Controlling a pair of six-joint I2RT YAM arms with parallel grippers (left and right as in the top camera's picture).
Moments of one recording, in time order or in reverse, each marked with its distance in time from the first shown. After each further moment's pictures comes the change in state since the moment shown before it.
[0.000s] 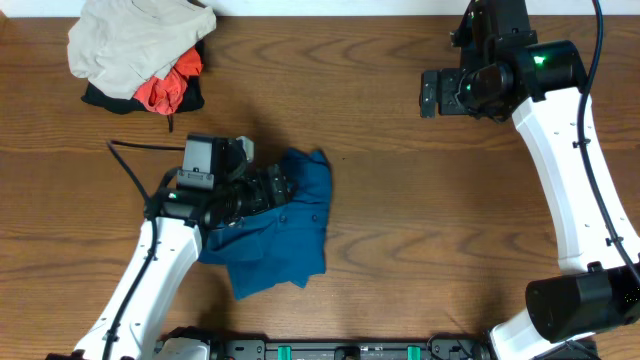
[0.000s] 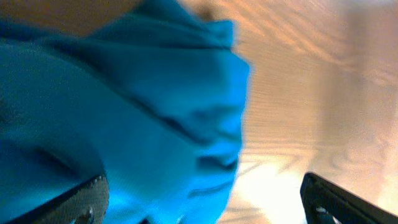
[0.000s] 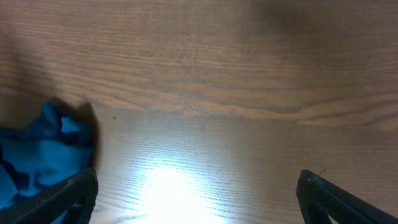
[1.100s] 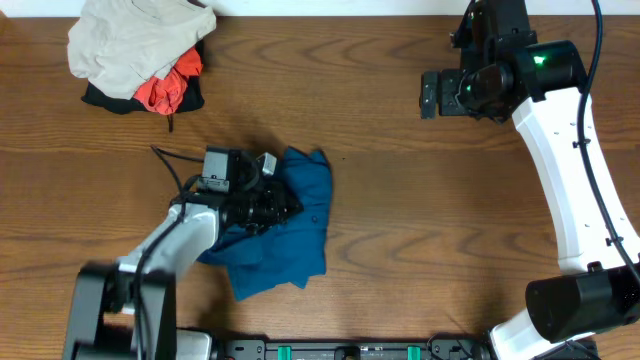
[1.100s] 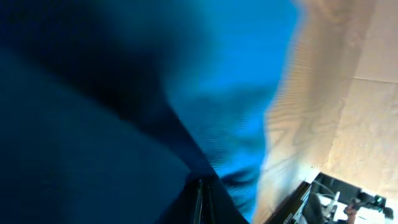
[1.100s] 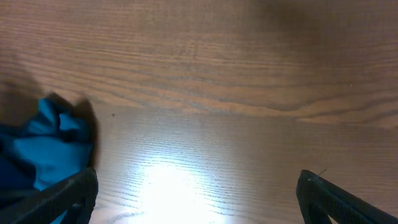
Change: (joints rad) left arm 0.018 0.290 -0.130 0.278 0.254 0.000; right arm 0.000 0.000 0.000 -0.011 0.000 -0.003
